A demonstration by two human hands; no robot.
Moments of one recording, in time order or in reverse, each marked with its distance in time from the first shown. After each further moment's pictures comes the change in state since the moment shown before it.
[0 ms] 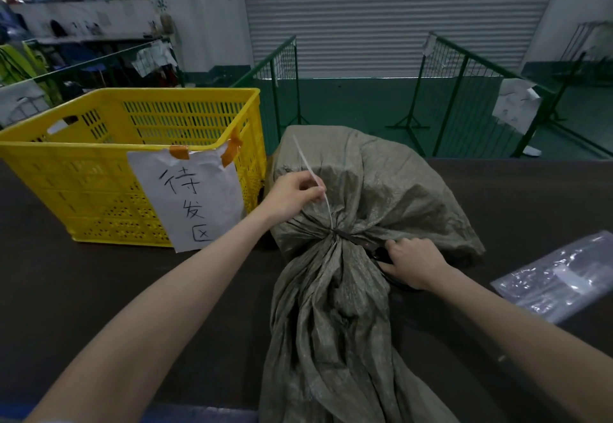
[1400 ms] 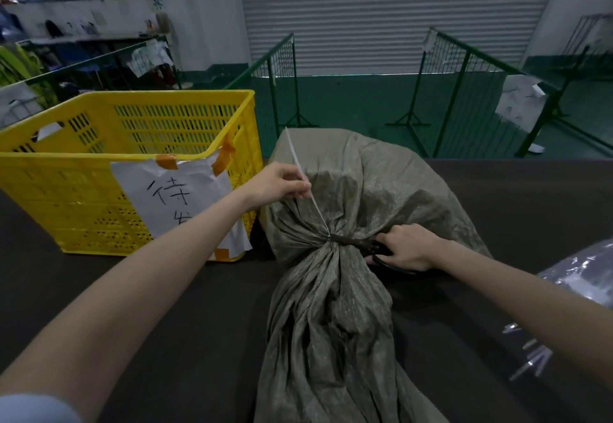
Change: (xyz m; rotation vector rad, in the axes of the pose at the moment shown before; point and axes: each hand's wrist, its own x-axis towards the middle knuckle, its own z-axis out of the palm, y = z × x) left_hand 0.041 -0.009 -0.040 0.034 -0.182 -0.117; right_hand 0.056 0.034 -0.003 0.140 -0.039 -0.247
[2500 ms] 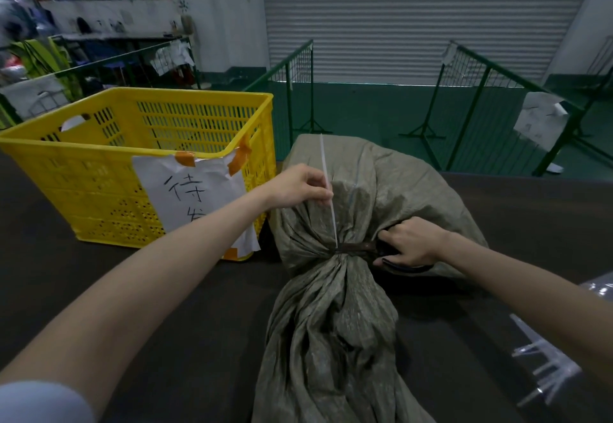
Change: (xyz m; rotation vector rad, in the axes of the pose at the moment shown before) left_hand 0.001 0.015 0.005 0.114 -0.065 0.088; right_hand 0.027 0.024 -0.004 -0.225 0.122 -0.287
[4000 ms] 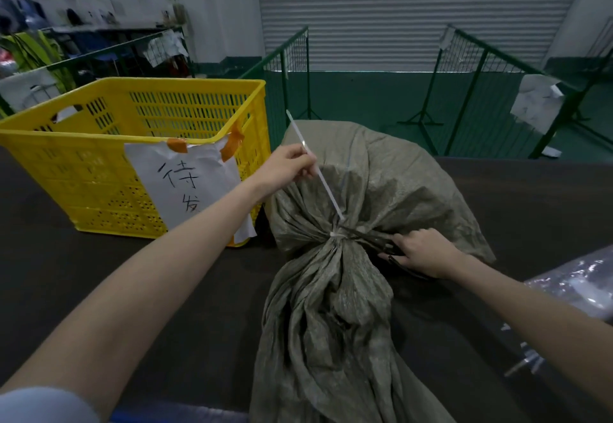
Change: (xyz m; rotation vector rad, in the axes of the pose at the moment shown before) left_hand -0.012 0.010 0.012 -0.278 0.268 -0.113; right_hand -0.049 -0.044 0.012 0.125 -0.074 0.372
